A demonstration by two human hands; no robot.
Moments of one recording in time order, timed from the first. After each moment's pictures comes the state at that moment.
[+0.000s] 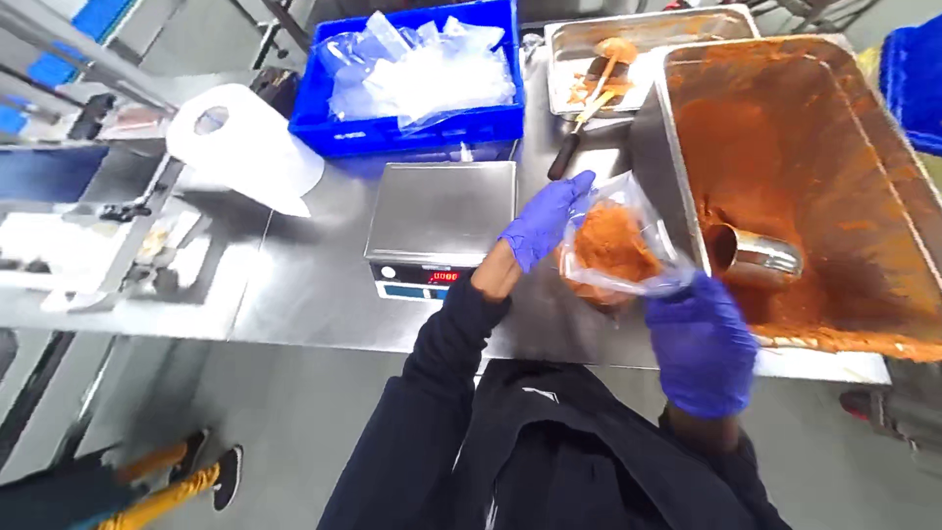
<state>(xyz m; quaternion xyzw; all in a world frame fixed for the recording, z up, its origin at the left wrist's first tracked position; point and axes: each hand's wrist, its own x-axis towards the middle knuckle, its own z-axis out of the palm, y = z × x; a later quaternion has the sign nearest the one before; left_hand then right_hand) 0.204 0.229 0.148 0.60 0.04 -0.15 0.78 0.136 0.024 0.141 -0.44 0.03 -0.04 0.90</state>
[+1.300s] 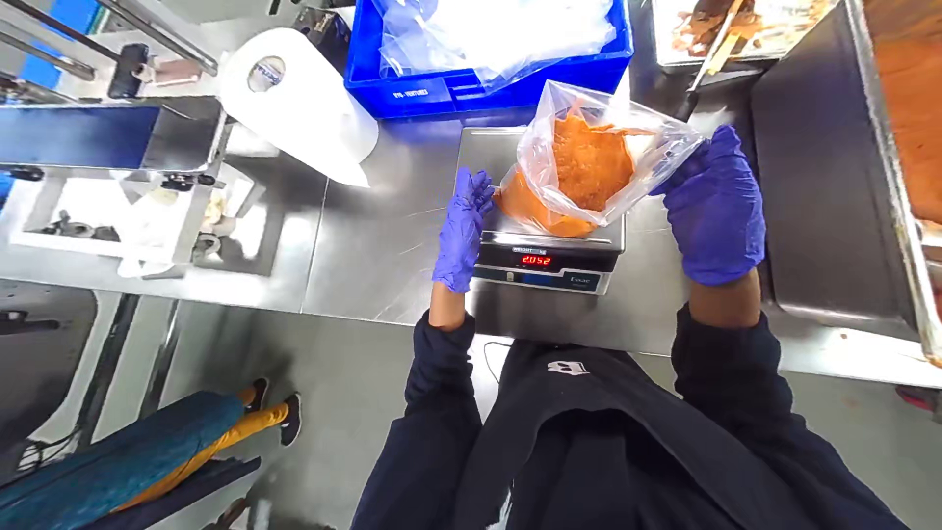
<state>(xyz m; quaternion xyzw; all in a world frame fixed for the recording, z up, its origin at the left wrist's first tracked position) 0.146 0.458 0.083 0.60 0.25 0.06 0.76 0.221 0.192 0.128 -0.60 -0.07 0.05 0.80</state>
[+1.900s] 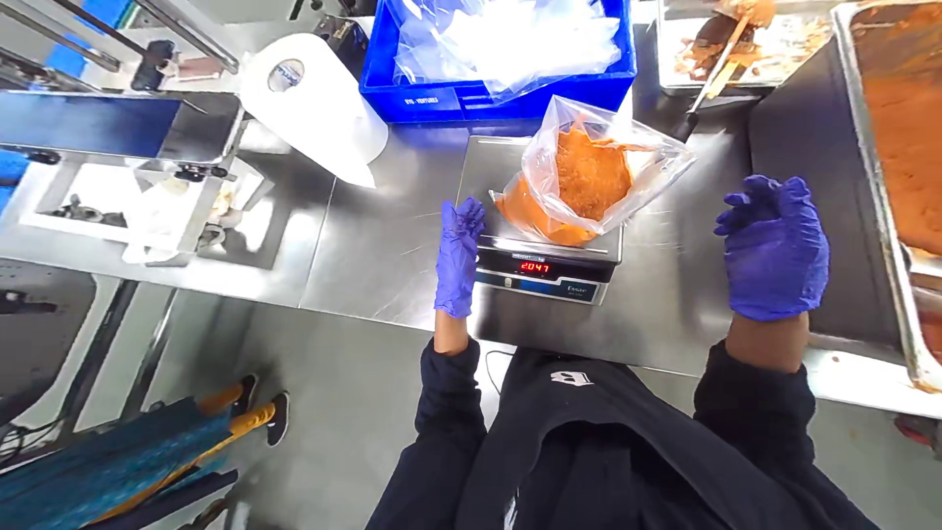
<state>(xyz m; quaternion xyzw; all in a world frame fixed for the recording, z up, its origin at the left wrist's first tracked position) 0.117 0.450 0.065 0.55 0.27 0.16 0.78 0.224 0.122 0.103 -0.63 0.02 -0.03 0.78</state>
